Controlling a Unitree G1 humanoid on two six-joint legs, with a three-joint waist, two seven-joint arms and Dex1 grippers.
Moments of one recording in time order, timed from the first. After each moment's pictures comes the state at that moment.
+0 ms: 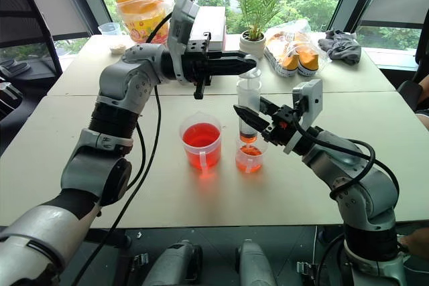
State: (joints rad) left arm -1.19 0.22 -0.07 0.45 -0.47 0.45 -1.32; right arm -0.33 -0.55 -0.18 -0.54 0.79 0.71 0.47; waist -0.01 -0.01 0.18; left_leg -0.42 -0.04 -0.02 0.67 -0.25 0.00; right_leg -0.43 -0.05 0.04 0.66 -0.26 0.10
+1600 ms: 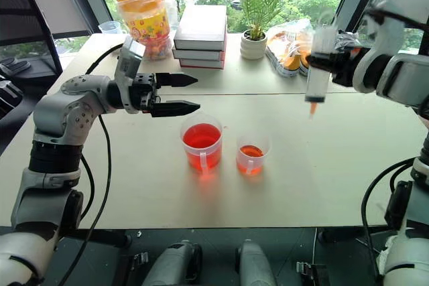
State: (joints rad) left arm -0.85 0.55 0.01 0.03 -0.56 0.67 -1.22; right arm -0.91 -1.01 -0.16 0.13 1.03 1.42 0.14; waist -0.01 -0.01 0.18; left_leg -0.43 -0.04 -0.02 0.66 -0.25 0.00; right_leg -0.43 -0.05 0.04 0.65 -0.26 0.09
